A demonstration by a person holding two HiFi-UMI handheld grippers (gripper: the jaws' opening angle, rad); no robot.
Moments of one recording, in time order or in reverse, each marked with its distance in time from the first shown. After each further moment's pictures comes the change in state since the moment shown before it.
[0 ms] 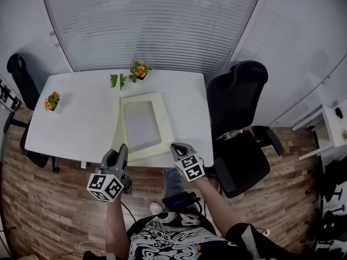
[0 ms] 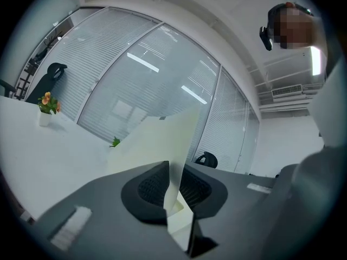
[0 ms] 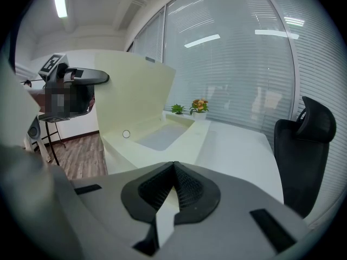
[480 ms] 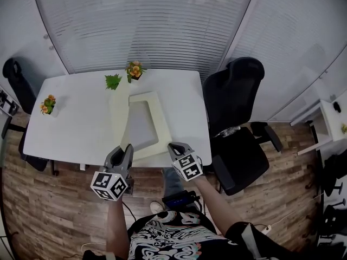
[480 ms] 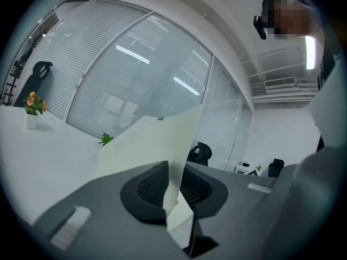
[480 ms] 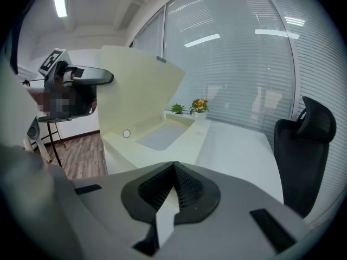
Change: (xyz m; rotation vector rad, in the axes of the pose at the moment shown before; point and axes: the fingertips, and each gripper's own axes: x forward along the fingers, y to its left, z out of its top) left arm 0.021 -0.021 -0.016 0.072 0.089 -0.065; right arm 0.000 0.001 0.000 -0.001 0.004 0.002
